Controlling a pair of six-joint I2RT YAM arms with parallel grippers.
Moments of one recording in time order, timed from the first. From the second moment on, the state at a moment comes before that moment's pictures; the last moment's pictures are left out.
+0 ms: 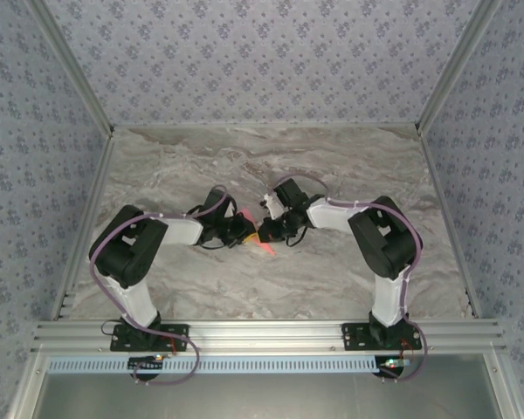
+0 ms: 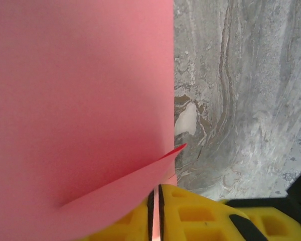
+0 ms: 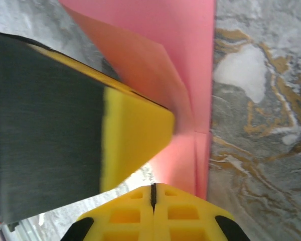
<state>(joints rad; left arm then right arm) -0.56 1.79 0.79 0.12 0.47 -1.08 0.63 1.91 1.10 -0.29 -0.58 0.36</state>
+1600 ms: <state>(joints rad) -0.44 1.79 0.85 0.04 0.39 -0.54 0.61 1.93 1.08 -0.29 -0.58 0.29</state>
